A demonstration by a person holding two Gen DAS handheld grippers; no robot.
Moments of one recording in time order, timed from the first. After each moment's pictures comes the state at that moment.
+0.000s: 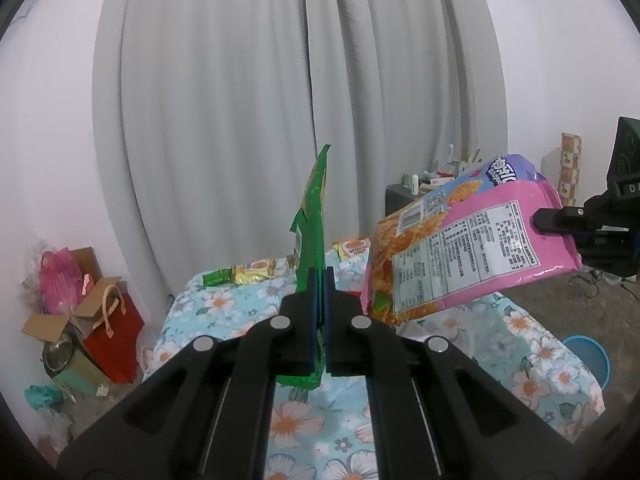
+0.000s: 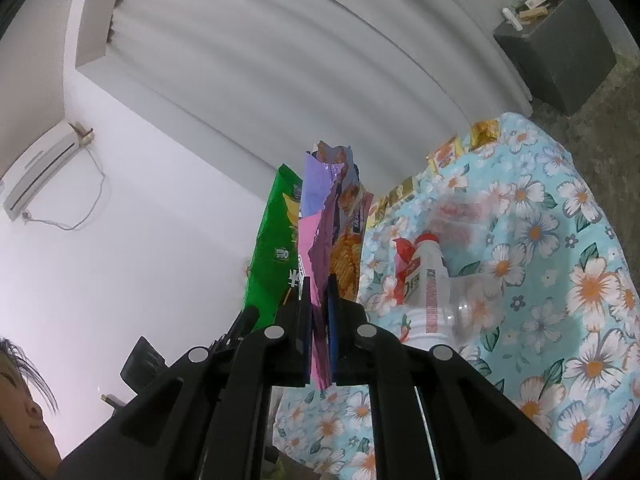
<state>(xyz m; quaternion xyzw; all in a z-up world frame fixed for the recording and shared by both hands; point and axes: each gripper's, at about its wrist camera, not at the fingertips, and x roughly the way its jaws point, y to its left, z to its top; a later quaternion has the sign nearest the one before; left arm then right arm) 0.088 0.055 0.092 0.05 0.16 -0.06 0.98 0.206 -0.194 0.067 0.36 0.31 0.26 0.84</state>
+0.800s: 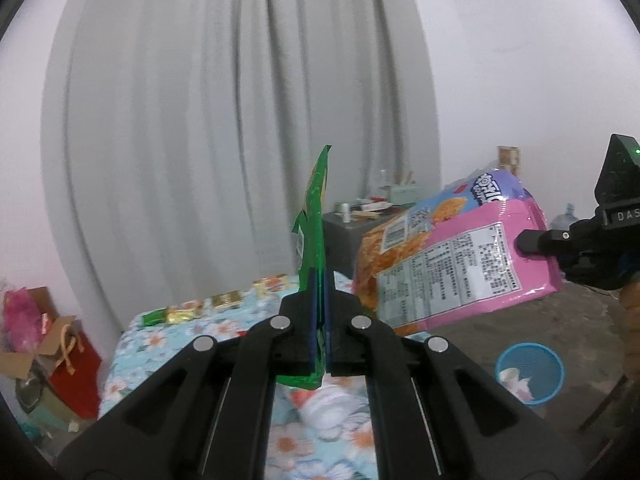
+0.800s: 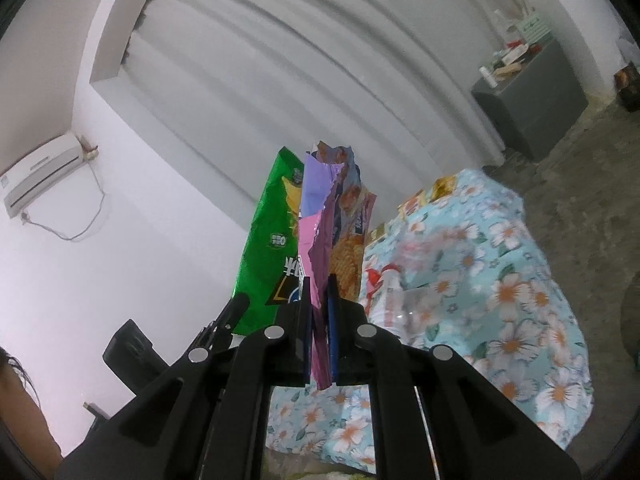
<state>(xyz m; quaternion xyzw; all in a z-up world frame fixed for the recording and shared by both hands) 0.055 -0.019 0.133 0.06 0.12 -0.18 0.98 0.101 -0.264 0.107 0.35 0.24 0.20 0.88</state>
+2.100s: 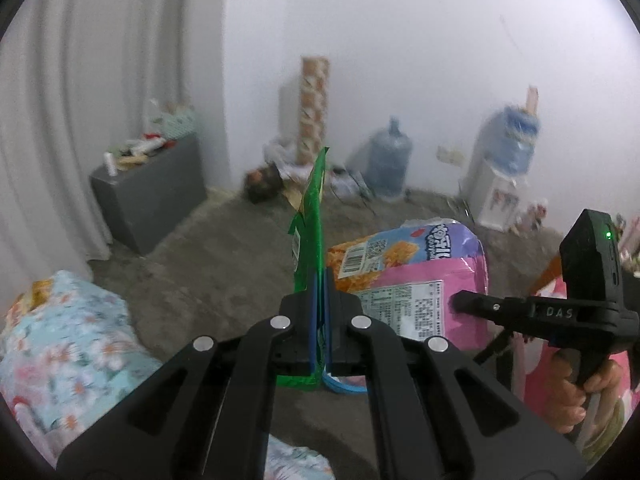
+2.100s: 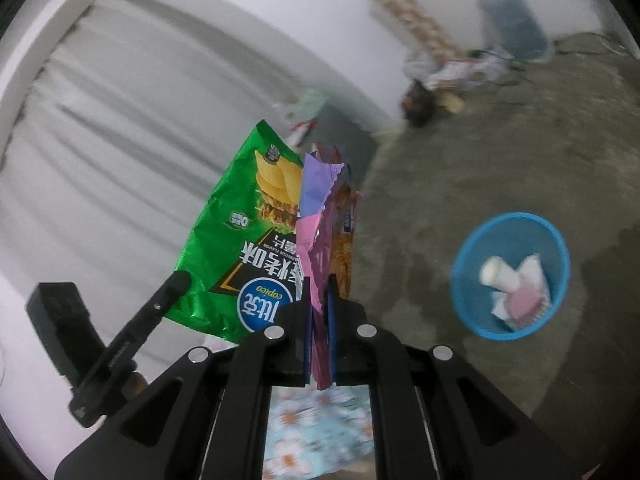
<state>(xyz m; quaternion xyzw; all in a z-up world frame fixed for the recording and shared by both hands) 0.129 -0.349 0.065 0.14 0.27 -0.50 0.81 -0.054 -0.480 0.004 0.46 0.18 -0.17 0.85</state>
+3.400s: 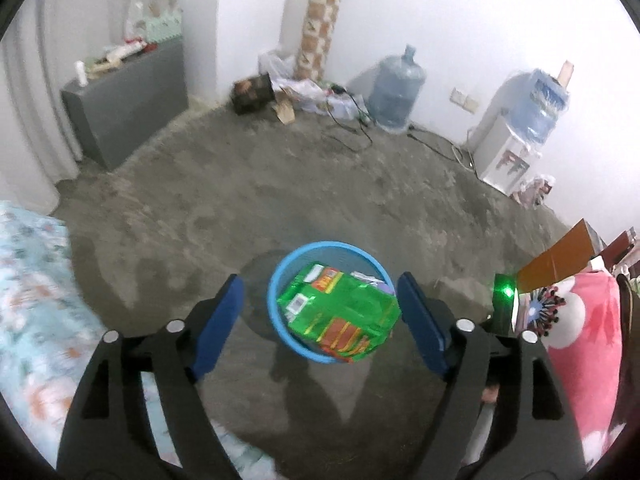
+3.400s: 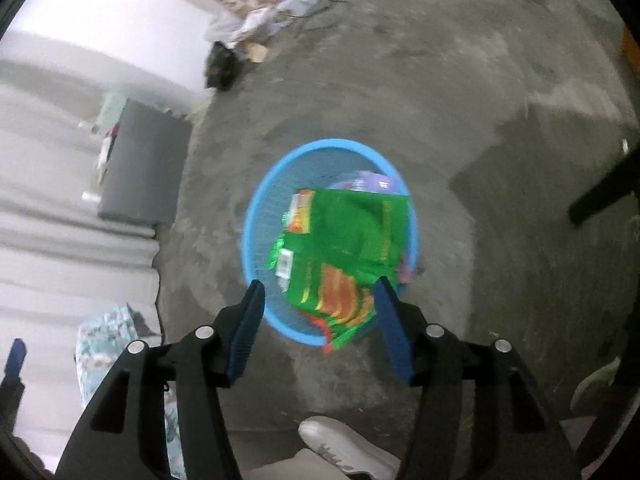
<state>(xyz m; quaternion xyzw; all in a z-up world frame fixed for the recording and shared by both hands) 0.150 -0.432 -0.017 0.14 0.41 -0.46 0.77 -0.066 -0.606 -0.203 0.54 0.30 -0.36 0.70</state>
